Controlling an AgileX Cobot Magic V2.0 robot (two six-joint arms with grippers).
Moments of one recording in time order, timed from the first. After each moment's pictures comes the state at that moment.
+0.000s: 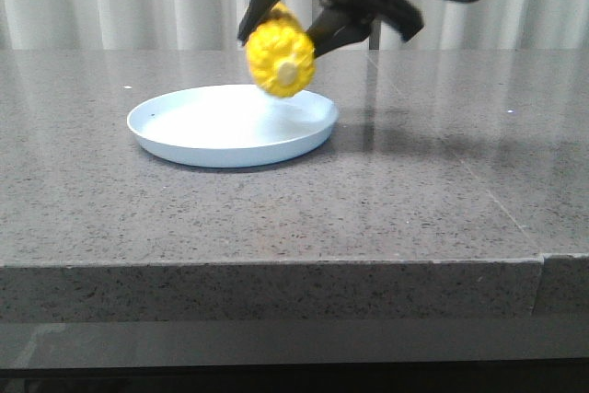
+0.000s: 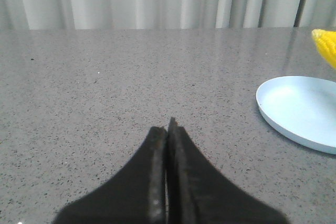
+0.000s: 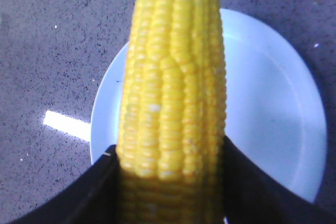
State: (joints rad) left arm -0.08 0.14 -0.36 0.03 0.46 -0.06; right arm 0.50 1.75 -1.39 0.56 0.54 0.08
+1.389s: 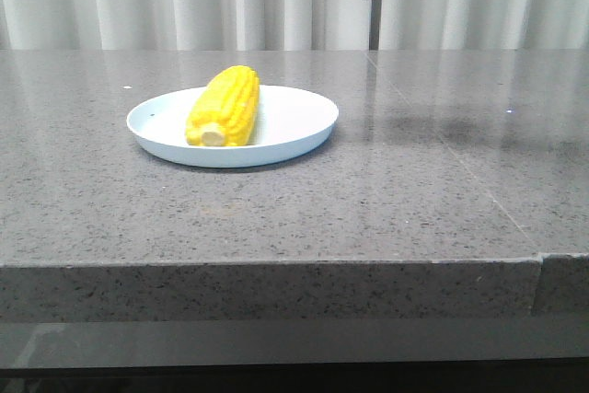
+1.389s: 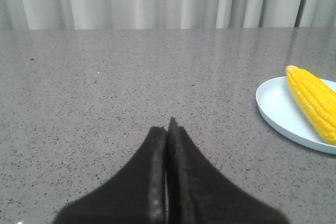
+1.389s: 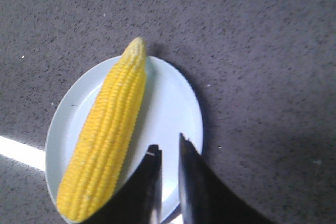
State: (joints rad) left arm -0.08 0.14 -0.36 0.03 0.46 -0.06; right arm 0.35 1.57 -1.39 0.37 0.64 0.08
